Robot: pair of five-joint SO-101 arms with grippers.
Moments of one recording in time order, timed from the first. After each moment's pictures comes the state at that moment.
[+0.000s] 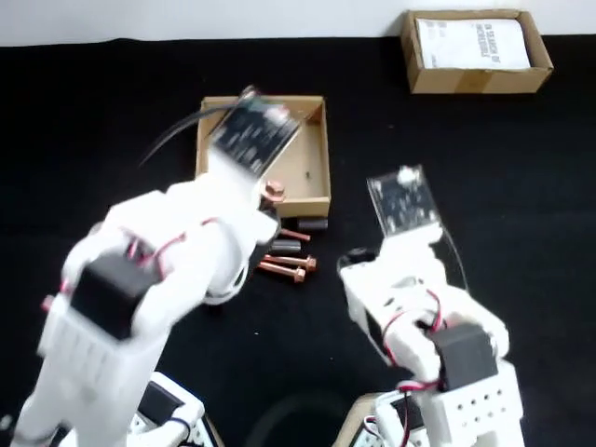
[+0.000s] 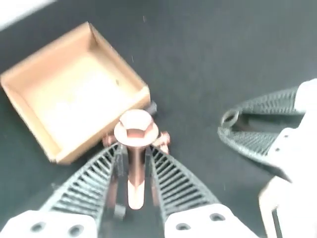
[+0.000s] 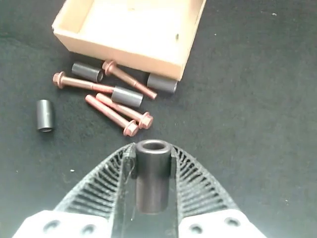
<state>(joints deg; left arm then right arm) 25.0 -48.7 14.7 76.7 -1.7 -25.8 -68.5 46.4 74.6 1.5</state>
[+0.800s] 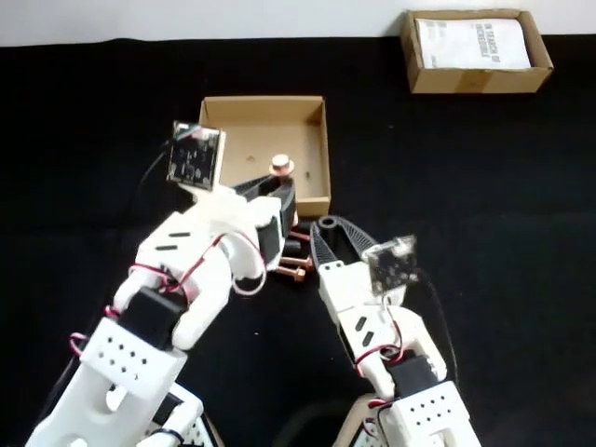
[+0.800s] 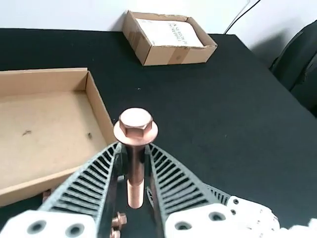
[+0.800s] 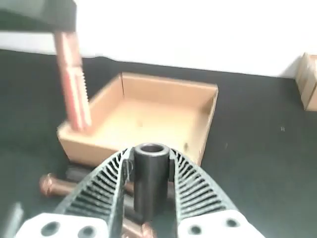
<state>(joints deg) 23.5 -56.6 47.3 34.3 23.1 -27.3 -83.7 96.0 5.1 -1.7</state>
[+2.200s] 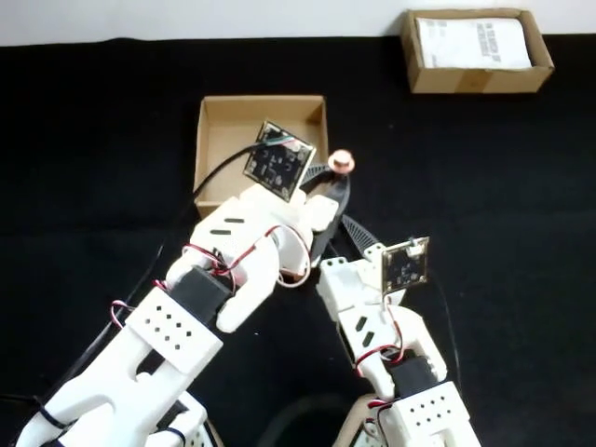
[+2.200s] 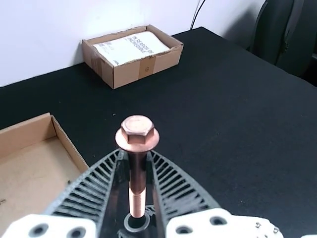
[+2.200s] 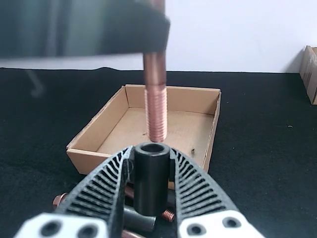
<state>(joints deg) 32.4 -44.2 46.4 21.1 9.7 -27.3 -83.8 96.1 4.1 -6.3</state>
